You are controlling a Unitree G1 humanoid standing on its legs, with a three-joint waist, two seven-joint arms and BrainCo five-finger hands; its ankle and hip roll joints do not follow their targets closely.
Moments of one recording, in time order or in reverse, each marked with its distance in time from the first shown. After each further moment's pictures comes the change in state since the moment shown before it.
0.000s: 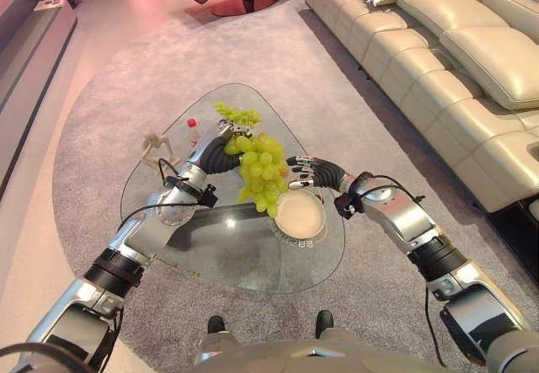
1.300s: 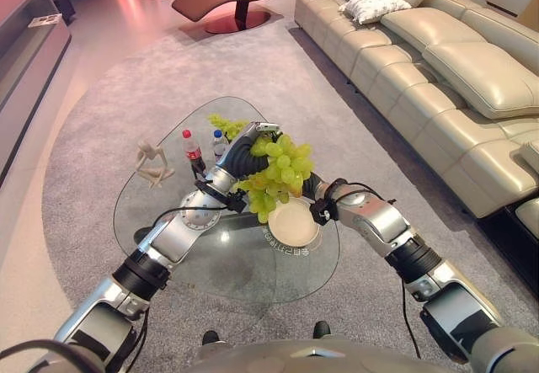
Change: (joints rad) left arm -0.025 -0.119 -0.070 -0.062 -0.186 -0.021 -0.015; right arm -0.023 0.100 0.069 -0.006 0.131 0.080 -0.095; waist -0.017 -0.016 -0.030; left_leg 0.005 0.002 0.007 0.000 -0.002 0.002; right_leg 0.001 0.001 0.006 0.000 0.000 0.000
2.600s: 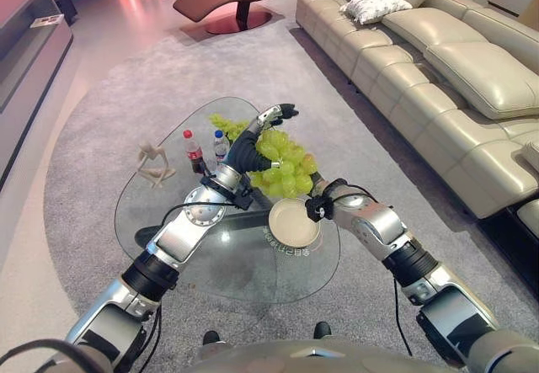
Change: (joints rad) left arm 0.001 -0.057 0.022 -0.044 -0.159 0.092 -0.043; right arm 0.034 0.022 -0.015 0.001 0.126 -0.122 -0.120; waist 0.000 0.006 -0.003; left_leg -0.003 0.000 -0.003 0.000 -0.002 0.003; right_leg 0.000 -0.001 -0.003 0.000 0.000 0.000
